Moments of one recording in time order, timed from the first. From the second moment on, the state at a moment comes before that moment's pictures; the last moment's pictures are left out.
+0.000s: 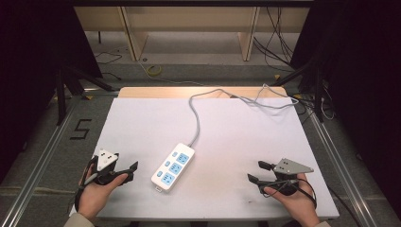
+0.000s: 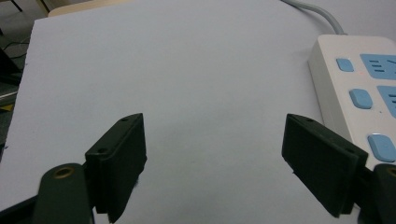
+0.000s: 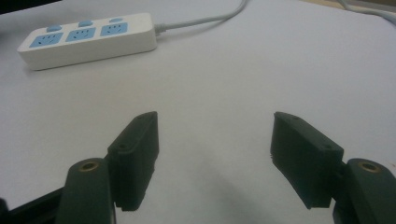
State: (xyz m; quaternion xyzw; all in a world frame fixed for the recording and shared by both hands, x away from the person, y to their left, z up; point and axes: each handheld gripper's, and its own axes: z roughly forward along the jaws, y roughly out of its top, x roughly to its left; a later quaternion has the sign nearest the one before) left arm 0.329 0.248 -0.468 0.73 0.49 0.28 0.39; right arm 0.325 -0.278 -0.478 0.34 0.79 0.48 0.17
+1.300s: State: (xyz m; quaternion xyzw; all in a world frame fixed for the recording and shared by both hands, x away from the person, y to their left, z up) left arm 0.320 0.249 -0.445 0.71 0.51 0.28 0.39; right arm 0.324 -0.277 -0.477 0.34 0.80 0.47 0.17
